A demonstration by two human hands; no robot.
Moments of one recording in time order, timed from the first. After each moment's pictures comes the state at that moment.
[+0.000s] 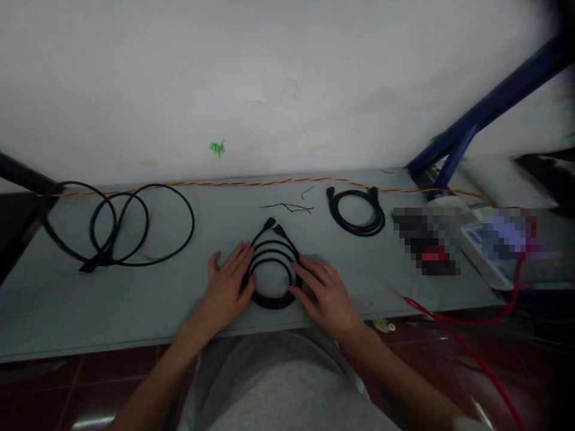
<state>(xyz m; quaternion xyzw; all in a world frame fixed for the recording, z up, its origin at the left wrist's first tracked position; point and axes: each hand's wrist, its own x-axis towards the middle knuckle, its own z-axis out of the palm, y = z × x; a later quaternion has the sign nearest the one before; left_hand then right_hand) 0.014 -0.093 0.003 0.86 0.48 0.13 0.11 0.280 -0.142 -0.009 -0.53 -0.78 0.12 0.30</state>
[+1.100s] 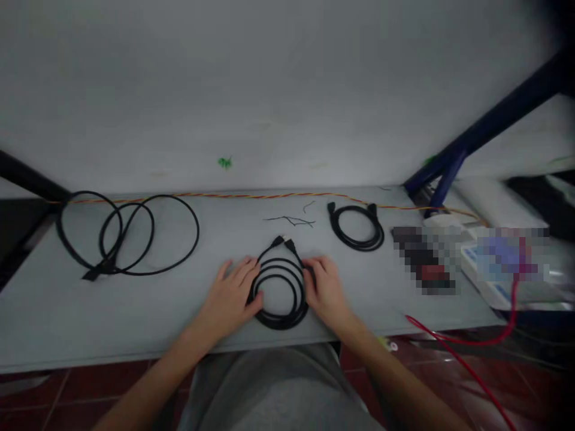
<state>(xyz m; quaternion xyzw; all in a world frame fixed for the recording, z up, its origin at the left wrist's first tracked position) 0.012 -0.084 0.011 0.89 0.43 0.12 0.07 0.277 -0.101 -0.028 -0.60 -0.70 0.13 0.36</state>
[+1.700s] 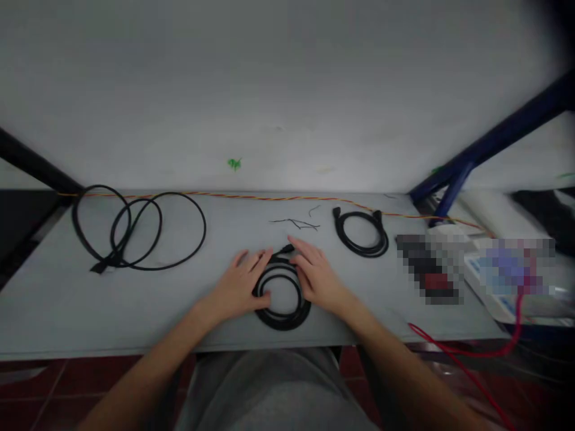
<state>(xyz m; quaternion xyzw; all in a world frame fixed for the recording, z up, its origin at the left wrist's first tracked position) 0.015 -0.060 0.009 0.91 0.39 0.10 0.13 0.279 -0.063 -0.002 -0.43 -0.85 0.13 0.27</state>
